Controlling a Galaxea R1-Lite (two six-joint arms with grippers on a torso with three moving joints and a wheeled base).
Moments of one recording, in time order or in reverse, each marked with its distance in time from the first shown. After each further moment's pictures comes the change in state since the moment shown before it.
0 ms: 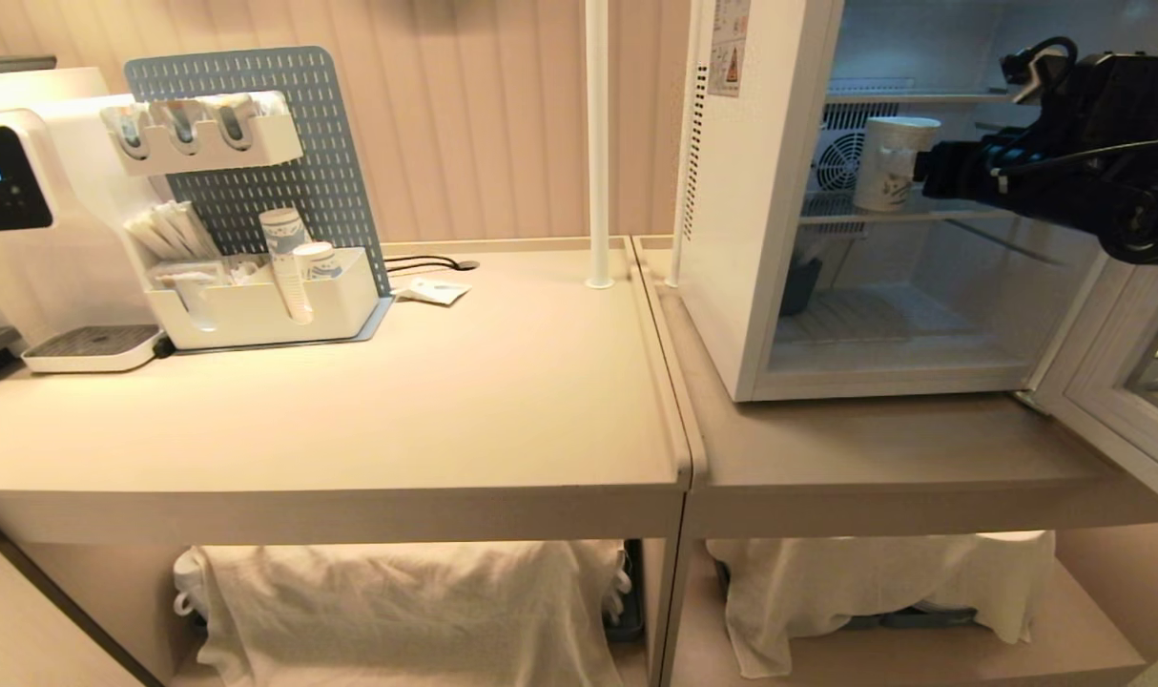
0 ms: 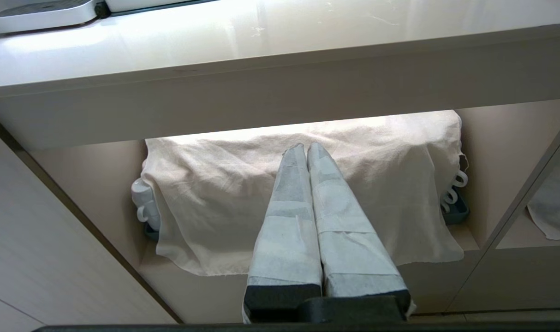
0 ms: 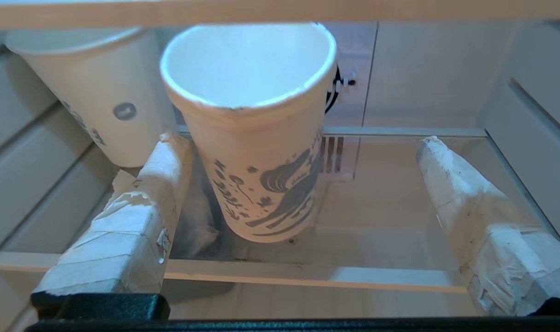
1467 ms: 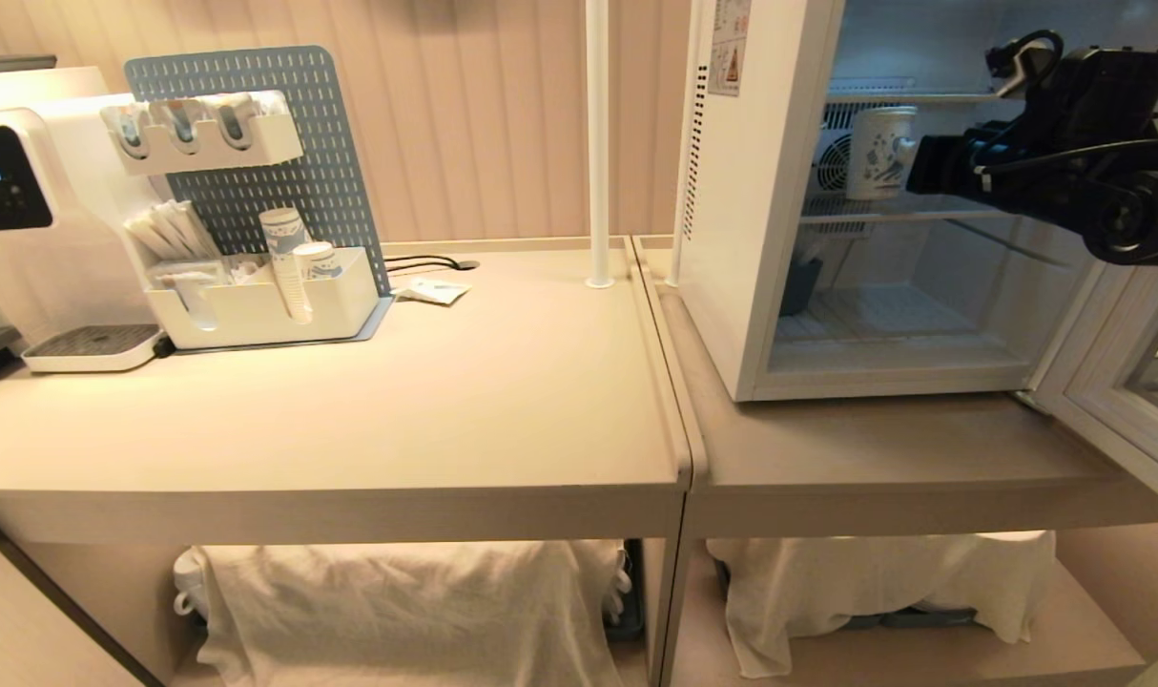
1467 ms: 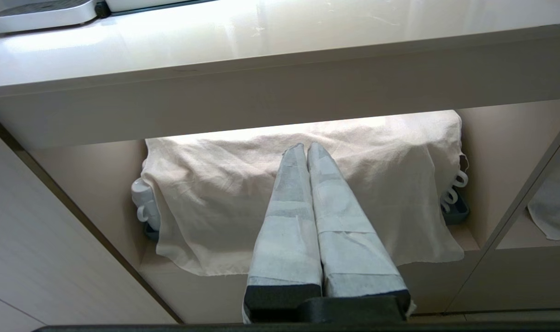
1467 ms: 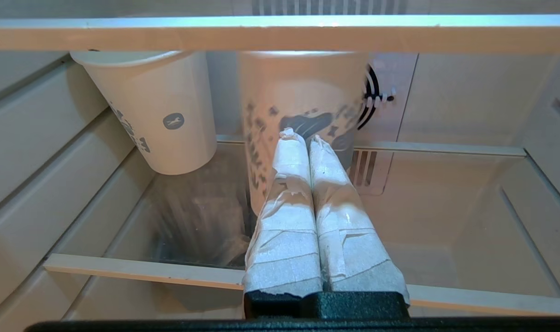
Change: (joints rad) left arm 0.000 0.000 0.000 0.000 0.000 0.000; right arm 0.038 -0.007 0.011 -0.034 0.003 -0.001
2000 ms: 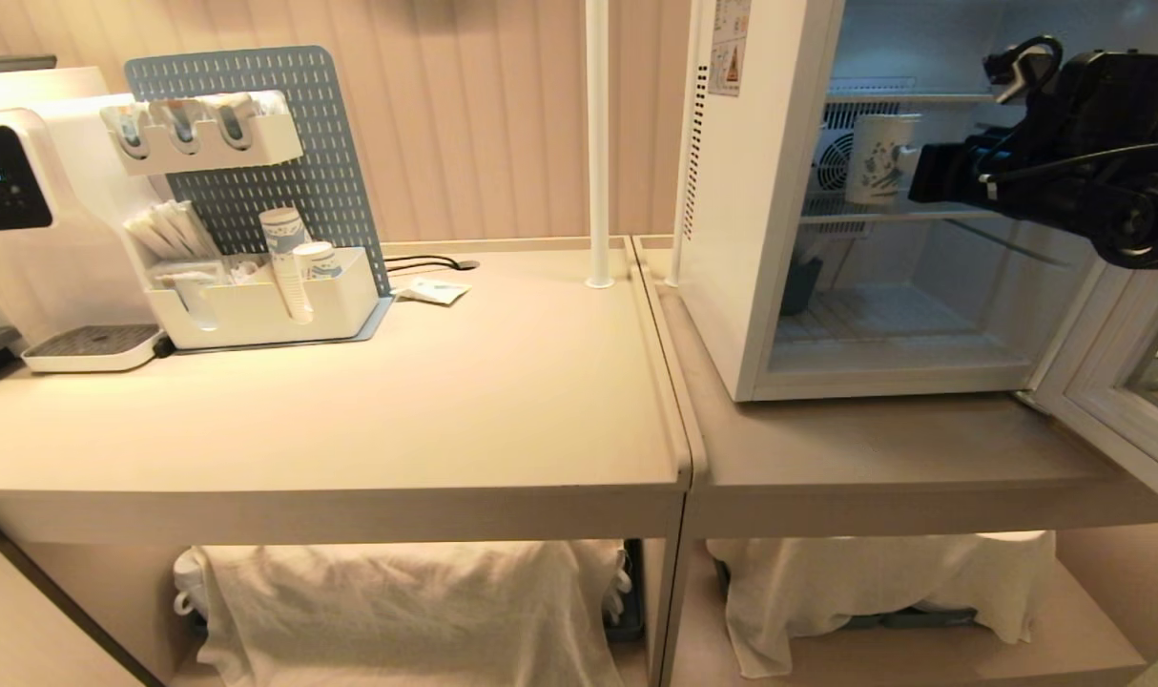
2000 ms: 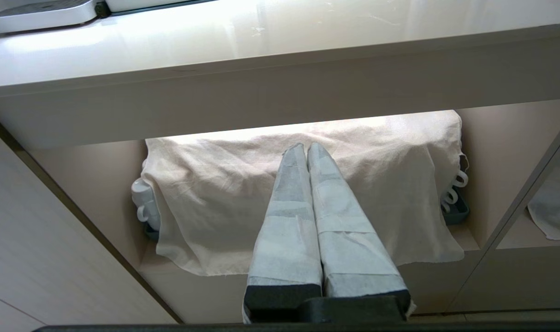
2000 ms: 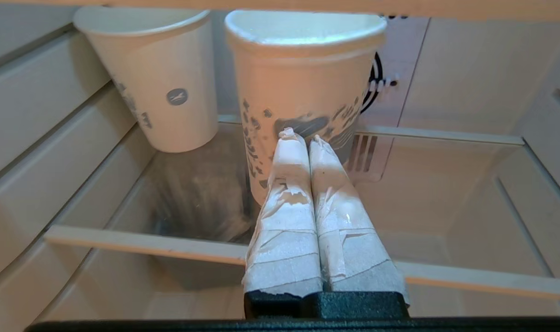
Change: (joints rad) left arm 0.000 0.000 0.000 0.000 0.000 0.000; right arm 0.001 -0.032 0.059 0.006 0.007 -0.040
